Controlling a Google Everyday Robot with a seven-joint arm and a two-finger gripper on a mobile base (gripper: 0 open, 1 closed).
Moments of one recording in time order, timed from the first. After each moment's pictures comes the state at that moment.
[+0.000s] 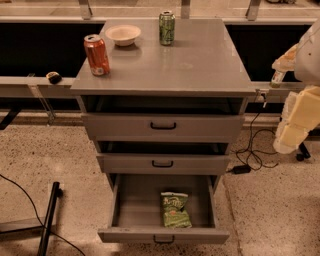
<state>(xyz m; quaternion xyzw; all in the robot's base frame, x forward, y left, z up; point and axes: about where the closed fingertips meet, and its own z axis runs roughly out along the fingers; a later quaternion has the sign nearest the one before) 0.438 -0.217 0.977 -0.60 0.78 -0.03 0.16</state>
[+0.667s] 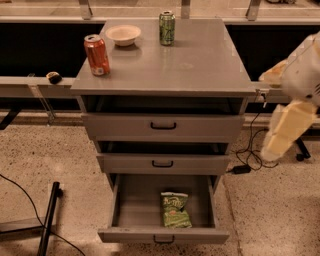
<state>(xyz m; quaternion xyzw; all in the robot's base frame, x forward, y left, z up) 0.449 -0.207 0.942 -0.62 0.77 0.01 0.18</state>
